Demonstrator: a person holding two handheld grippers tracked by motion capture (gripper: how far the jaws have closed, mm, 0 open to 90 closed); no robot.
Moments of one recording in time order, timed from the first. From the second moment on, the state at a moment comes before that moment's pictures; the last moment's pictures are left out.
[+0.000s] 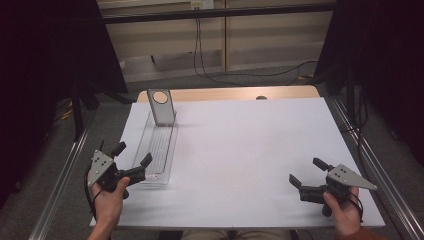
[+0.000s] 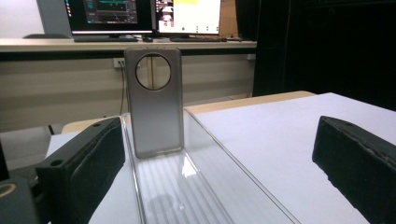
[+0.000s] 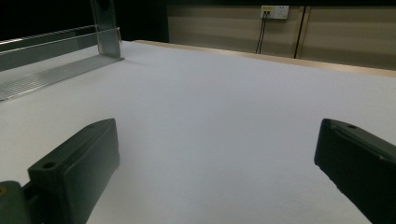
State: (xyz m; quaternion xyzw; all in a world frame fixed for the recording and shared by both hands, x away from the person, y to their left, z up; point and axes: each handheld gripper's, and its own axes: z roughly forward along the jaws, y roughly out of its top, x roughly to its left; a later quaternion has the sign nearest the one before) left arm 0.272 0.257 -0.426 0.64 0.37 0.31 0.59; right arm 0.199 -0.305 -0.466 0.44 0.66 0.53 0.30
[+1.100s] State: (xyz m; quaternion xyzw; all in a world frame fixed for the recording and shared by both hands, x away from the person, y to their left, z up) left arm 0.220 0.281 -0.457 0.64 0.42 0.30 0.57; right arm 0.199 -0.307 -0.467 0.45 0.66 0.53 0.30
